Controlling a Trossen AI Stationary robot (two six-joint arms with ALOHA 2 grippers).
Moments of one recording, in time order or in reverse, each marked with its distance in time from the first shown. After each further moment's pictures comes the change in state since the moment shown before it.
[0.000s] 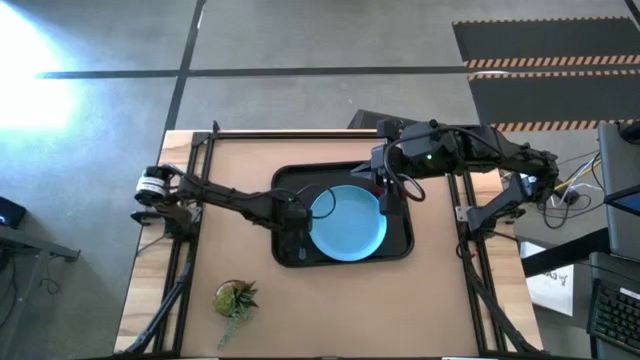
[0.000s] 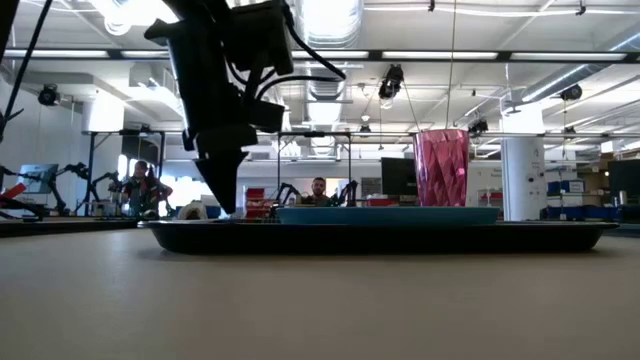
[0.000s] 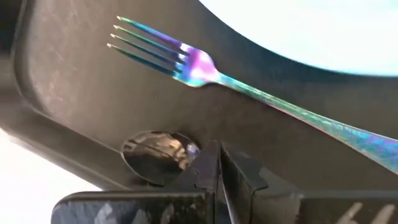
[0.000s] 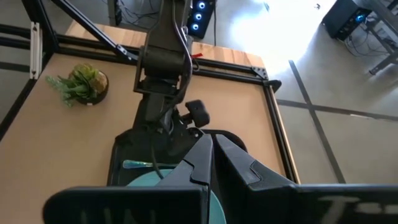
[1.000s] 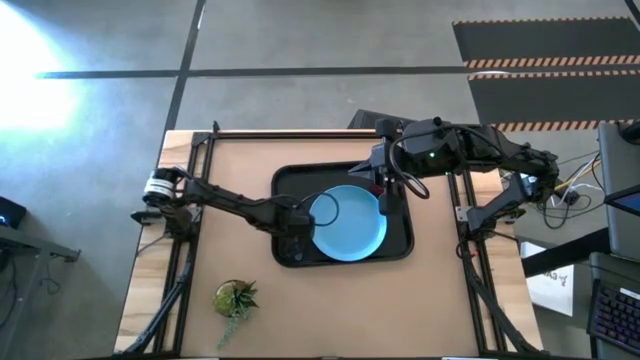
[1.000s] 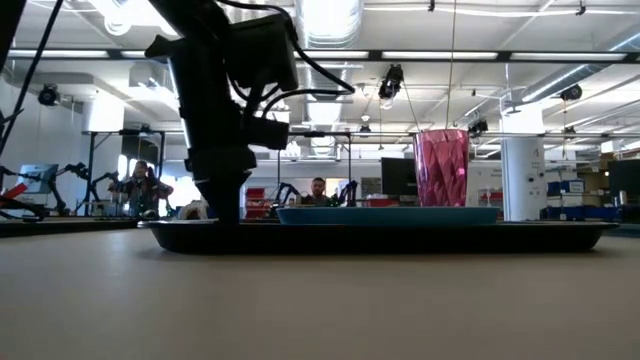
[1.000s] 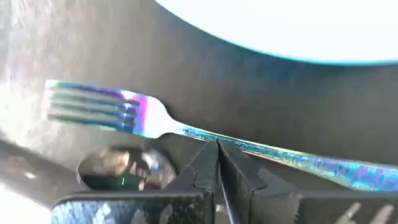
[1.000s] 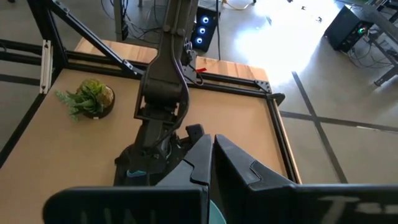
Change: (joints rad) left arm -0.029 0.079 -0.029 0.094 0.021 0.046; right arm 0.000 0.000 0.002 0.051 -0.026 -0.002
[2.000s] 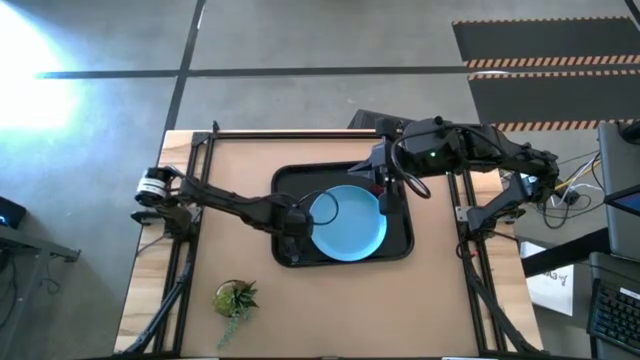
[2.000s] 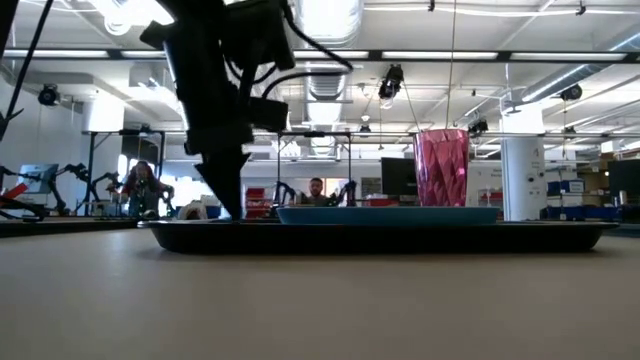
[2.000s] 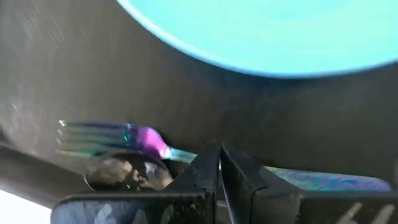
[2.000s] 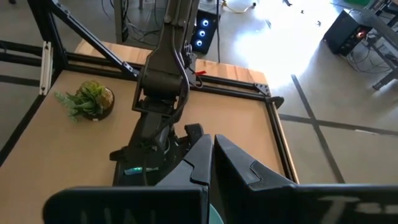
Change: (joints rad) left arm -0.007 -0.076 0.012 -0.008 0.010 0.031; right arm 0.000 -0.001 0.001 0.012 -0.001 -0.011
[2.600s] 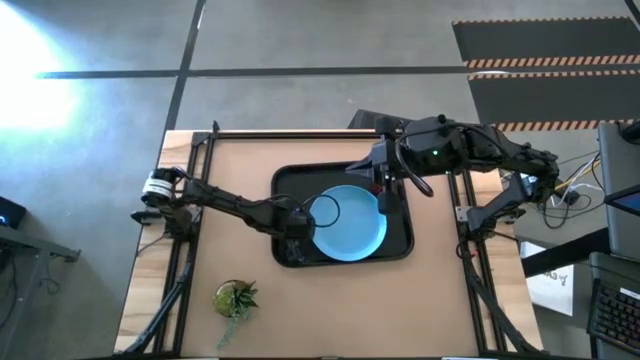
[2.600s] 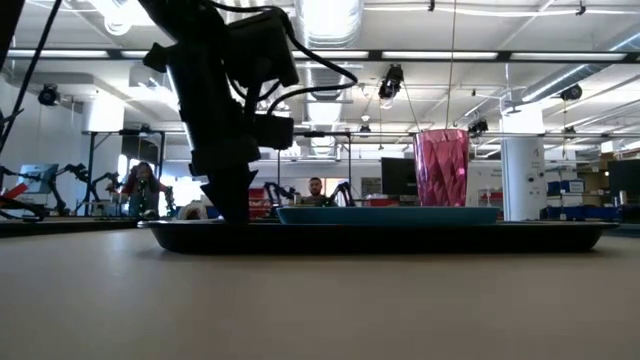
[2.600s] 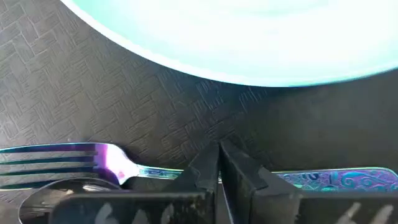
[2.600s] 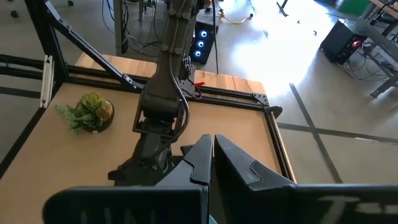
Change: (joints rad) left arm 0.003 0.054 -0.054 0.156 0.062 0.014; right arm 0.000 0.000 0.000 0.045 -0.001 0.003
